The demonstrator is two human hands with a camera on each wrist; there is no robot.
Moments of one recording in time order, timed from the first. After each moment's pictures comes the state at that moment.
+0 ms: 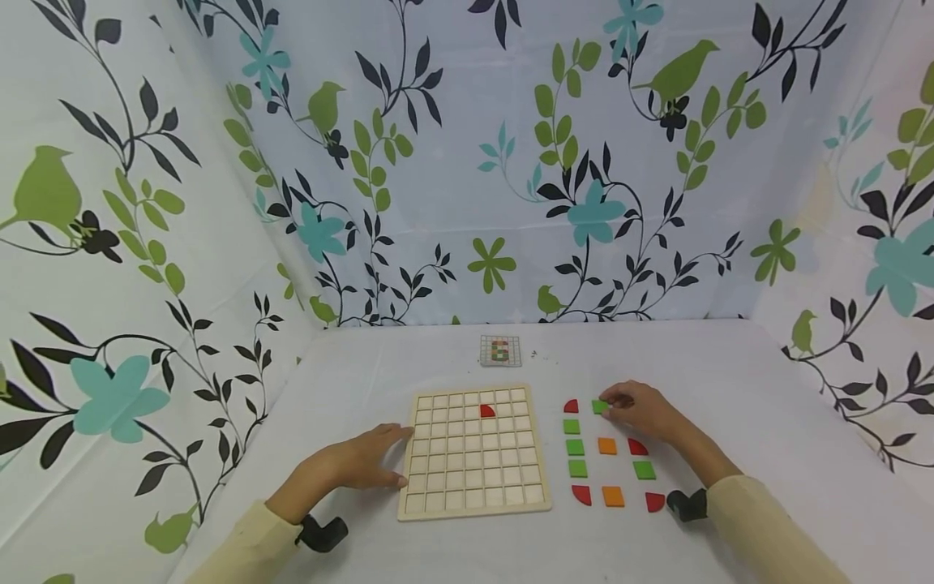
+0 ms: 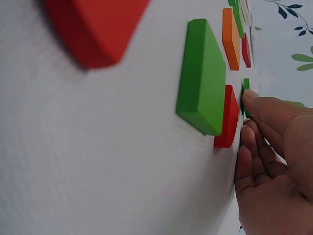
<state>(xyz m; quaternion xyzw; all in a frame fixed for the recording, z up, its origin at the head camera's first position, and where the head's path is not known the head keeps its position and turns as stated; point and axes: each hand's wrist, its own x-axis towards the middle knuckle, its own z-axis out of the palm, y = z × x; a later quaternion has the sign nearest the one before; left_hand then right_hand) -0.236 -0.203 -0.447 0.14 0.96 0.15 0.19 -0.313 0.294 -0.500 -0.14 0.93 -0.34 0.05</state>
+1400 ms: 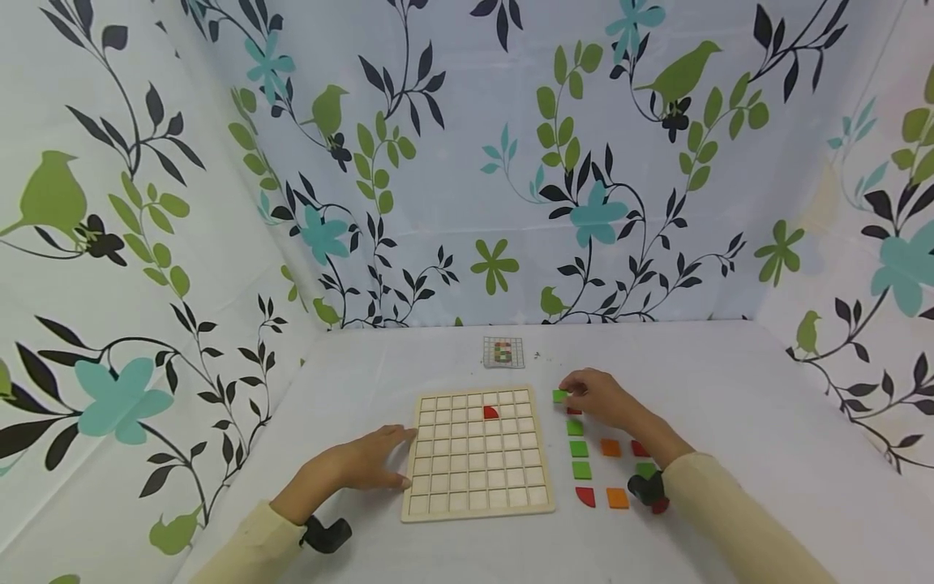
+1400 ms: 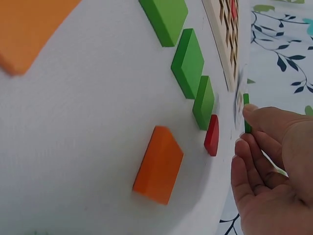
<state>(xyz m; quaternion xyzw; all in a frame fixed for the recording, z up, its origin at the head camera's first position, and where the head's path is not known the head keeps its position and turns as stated) -0.236 -0.201 -0.444 0.14 0.96 0.14 0.19 -0.329 0.223 -0.475 -0.20 0.91 -0.36 0.03</state>
